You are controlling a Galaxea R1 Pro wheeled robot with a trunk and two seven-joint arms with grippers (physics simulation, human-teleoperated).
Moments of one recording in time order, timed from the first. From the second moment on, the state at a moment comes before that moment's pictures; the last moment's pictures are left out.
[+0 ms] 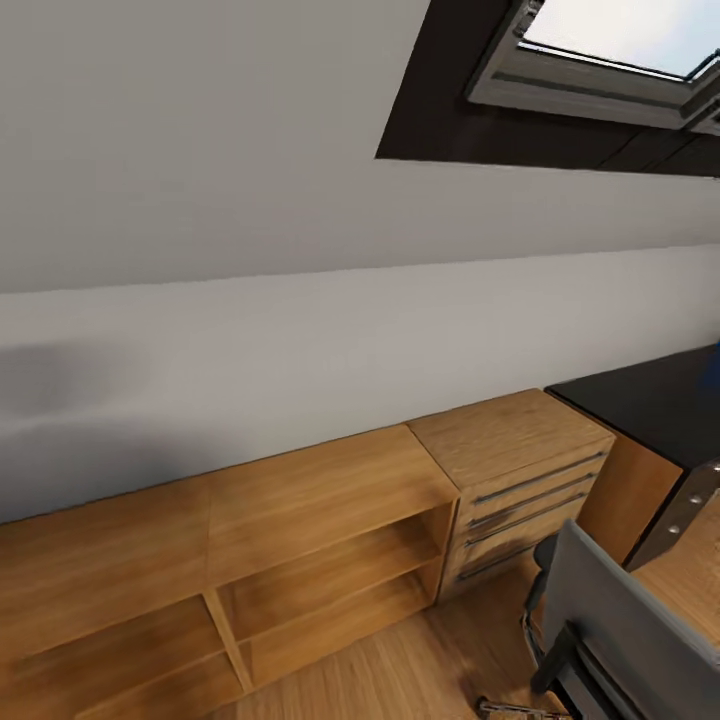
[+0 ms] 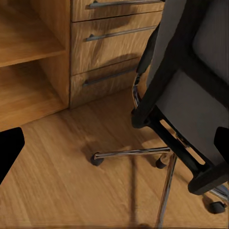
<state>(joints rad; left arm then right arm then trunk) -0.09 -0.05 -0.72 -0.02 0.69 -0.88 0.23 -0.16 0.06 0.17 0.02 0.02 -1.01 -0.50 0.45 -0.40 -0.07</state>
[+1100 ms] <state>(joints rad) -0.09 -0.05 -0.72 -0.02 0.70 -0.88 0.23 -0.16 0.06 0.17 0.01 0.02 -0.94 -0.47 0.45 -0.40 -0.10</state>
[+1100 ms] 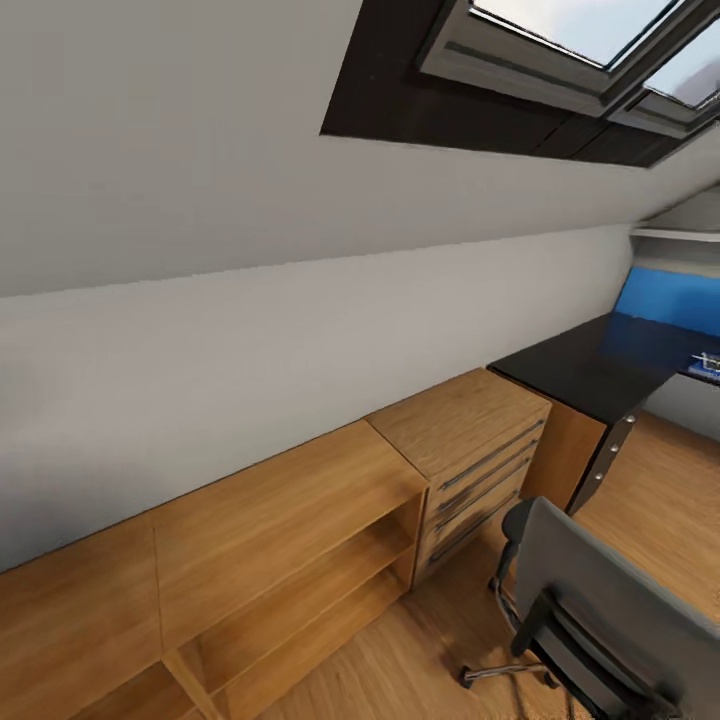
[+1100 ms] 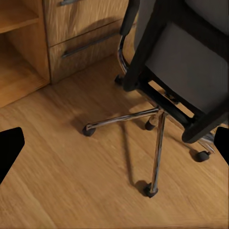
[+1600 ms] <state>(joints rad) -0.09 -0.05 -0.72 -0.02 0.70 -0.88 0.23 -0.16 0.06 0.17 0.01 0.02 -0.94 -0.47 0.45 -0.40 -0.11</state>
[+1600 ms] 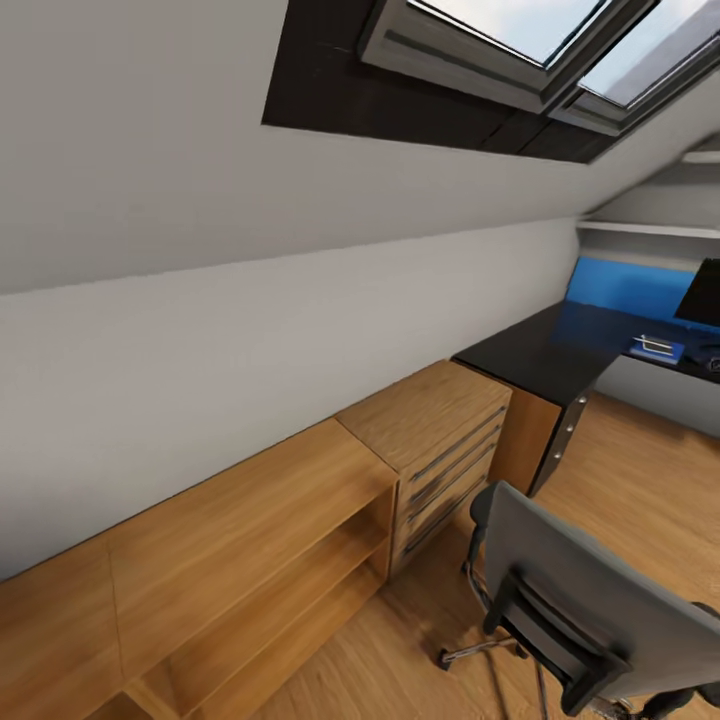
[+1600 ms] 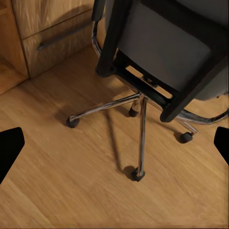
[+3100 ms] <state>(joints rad) -0.09 -0.05 -0.71 -0.02 0.70 -0.88 0.23 -0.16 0.05 0.17 0.01 0.02 -0.93 -0.44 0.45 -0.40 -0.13</state>
